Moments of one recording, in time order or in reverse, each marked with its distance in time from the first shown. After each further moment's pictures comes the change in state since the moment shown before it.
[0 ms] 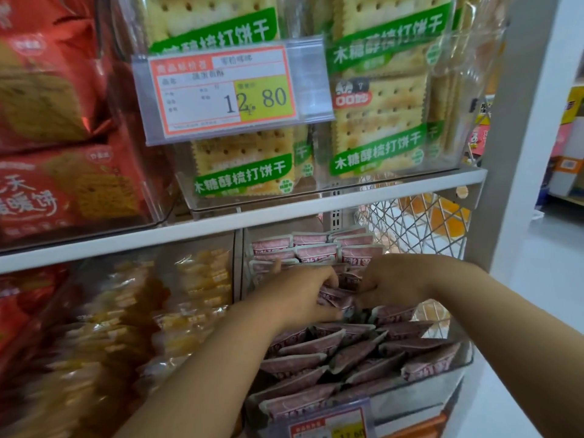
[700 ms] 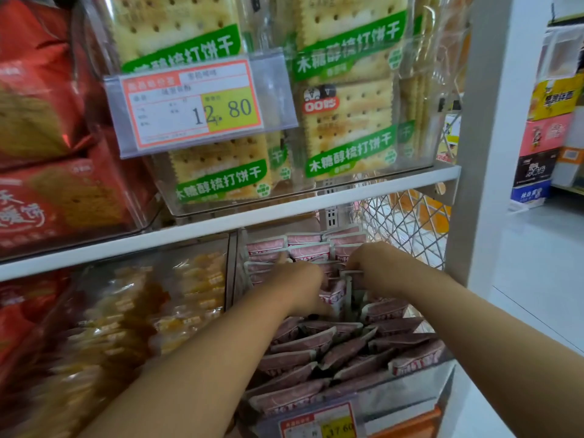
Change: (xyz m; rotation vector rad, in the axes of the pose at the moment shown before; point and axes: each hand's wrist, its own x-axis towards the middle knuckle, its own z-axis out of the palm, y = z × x) left_hand 0.038 0.002 0.010 0.297 -0.035 -0.031; right_hand 0.036 0.022 0.024 0.061 0.421 0.163
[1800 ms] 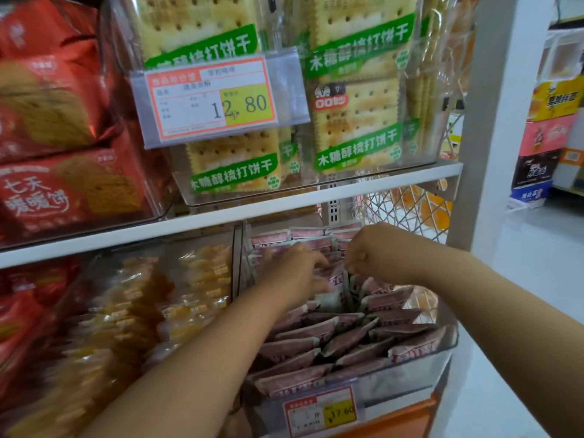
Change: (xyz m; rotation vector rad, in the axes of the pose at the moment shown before) left_hand -0.025 0.002 -0.008 -0.286 0.141 -0.146; right_hand -0.039 -0.022 -0.052 -0.002 -0.038 -0.230
